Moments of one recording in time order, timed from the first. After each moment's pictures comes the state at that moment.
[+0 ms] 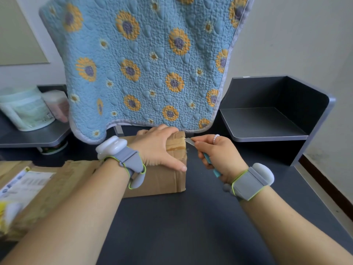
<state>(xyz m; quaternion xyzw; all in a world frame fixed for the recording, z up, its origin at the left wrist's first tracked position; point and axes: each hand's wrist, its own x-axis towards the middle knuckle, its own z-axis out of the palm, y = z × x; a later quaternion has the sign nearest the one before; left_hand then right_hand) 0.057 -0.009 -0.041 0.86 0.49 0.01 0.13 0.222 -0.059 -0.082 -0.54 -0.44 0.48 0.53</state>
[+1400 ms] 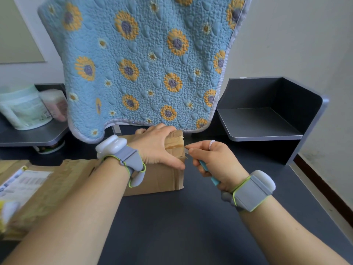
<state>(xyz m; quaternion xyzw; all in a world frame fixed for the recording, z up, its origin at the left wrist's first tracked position) 0.058 -0.007 -0.044 0.87 0.49 0.02 0.11 0.215 -0.078 -0.077 -0.53 -0.44 0.51 0.51</state>
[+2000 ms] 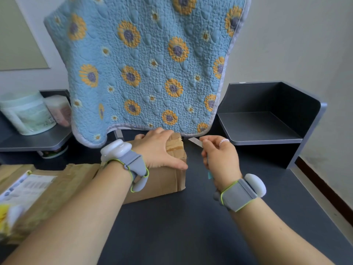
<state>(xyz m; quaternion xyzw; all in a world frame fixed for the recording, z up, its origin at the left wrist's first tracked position) 0.061 -0.008 -0.044 0.84 0.53 0.00 0.10 0.213 -0.062 -0.087 -0.58 -0.40 0.35 0.62</state>
